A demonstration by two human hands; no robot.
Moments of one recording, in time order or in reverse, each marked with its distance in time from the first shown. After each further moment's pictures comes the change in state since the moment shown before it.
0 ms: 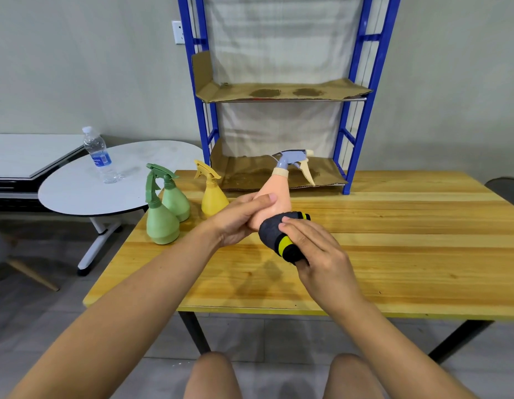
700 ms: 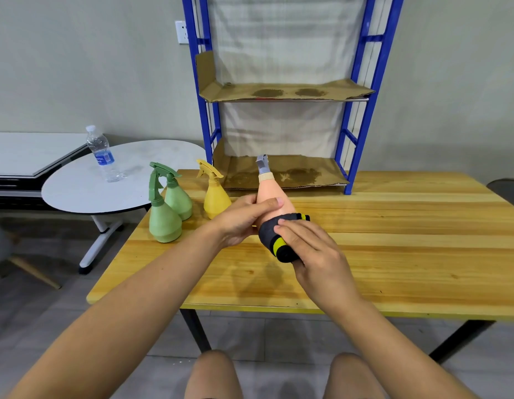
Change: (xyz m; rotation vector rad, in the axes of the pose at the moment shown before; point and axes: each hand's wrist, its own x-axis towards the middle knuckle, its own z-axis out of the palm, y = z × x) left_hand 0.001 -0.005 0.002 0.094 0.150 -0.047; right_hand -0.002 -0.001 0.006 -0.037 -0.100 -0.002
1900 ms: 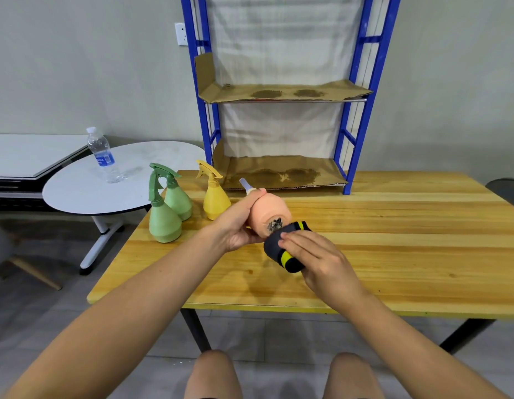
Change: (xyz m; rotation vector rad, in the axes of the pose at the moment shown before) left_hand 0.000 -0.003 0.006 -0.254 0.214 -0.197; right_hand -0.020 0.035 0.010 -0.009 -0.006 -0.179
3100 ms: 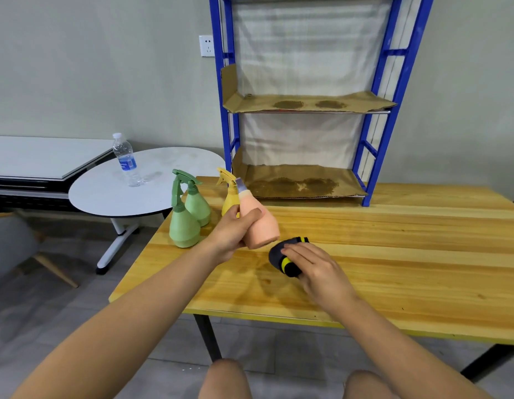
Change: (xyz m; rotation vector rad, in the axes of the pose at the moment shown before) left_hand 0.003 -0.003 -0.062 0.197 0.125 0.246; right_hand 0.006 0.007 0.055 0.042 -0.199 0.118
